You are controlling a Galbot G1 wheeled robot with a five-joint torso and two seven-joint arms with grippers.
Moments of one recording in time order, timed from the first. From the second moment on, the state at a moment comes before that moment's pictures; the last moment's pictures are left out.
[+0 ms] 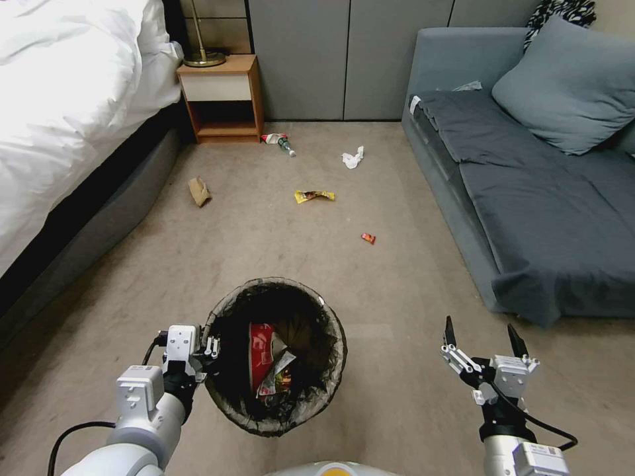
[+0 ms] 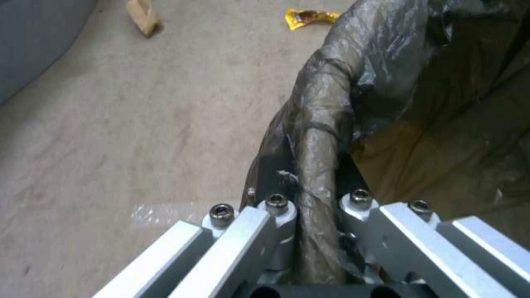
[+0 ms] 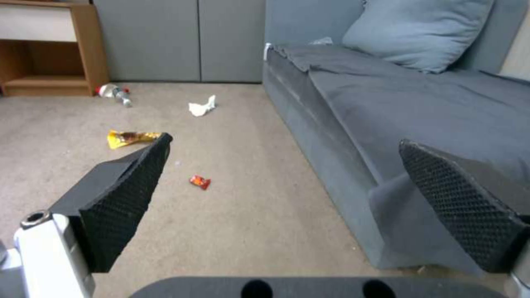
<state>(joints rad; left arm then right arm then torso) 1.84 -1.41 -0.63 -2.50 -0.21 0.62 -0.04 -1.94 1.47 0.51 2.24 0.00 0.18 0.26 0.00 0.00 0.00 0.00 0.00</state>
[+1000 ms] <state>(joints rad) 1.84 -1.43 -0.64 -2.50 -0.20 0.62 -0.04 -1.92 1.45 0.50 2.21 0.01 0.17 0.27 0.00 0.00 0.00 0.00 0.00</state>
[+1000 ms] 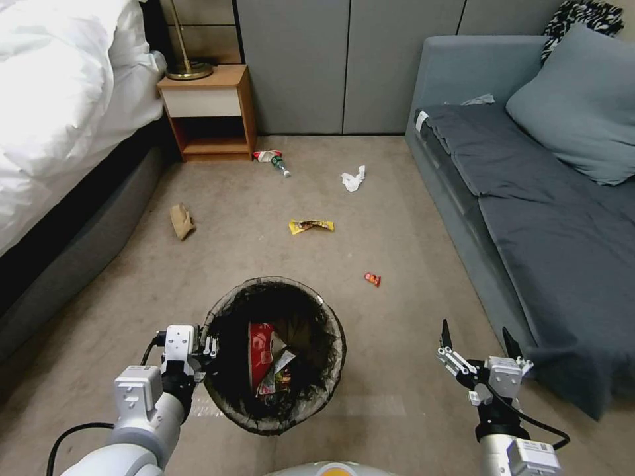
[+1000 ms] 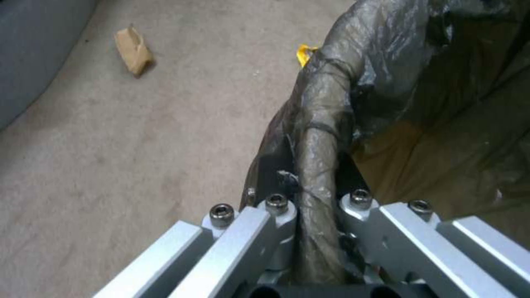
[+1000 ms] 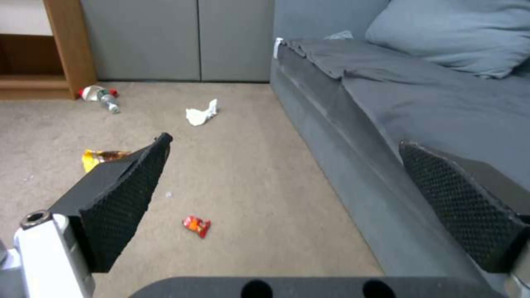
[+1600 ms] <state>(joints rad) 1.83 -1.43 -0.64 -2.50 -0.20 0.62 -0.04 -1.92 1.45 0.49 2.20 0.01 0.17 0.27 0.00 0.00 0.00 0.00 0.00</state>
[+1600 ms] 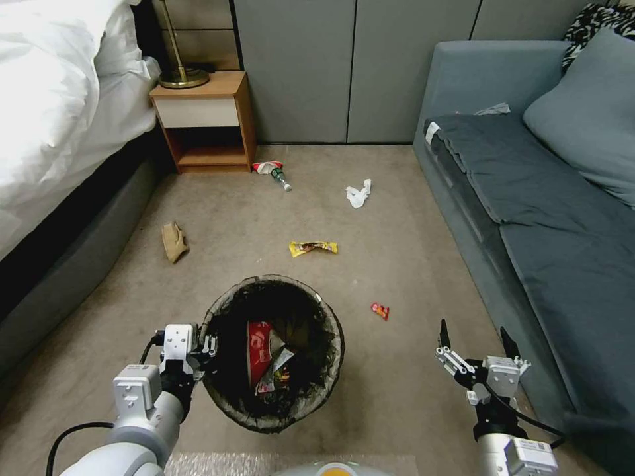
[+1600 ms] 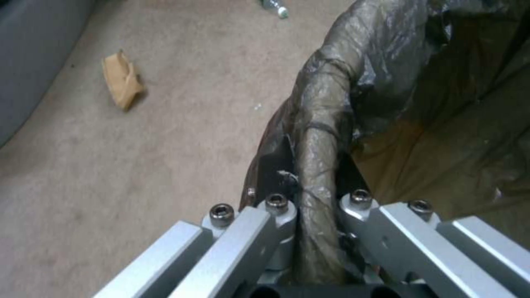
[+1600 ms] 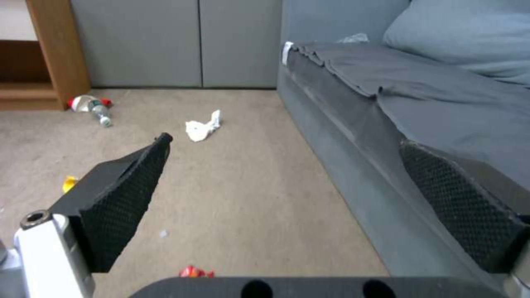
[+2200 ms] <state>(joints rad) 1.83 -1.44 -0.64 -2.50 -0.20 0.62 -0.04 -1.91 1.45 0.48 2.19 0.01 0.17 0.27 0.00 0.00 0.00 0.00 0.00</state>
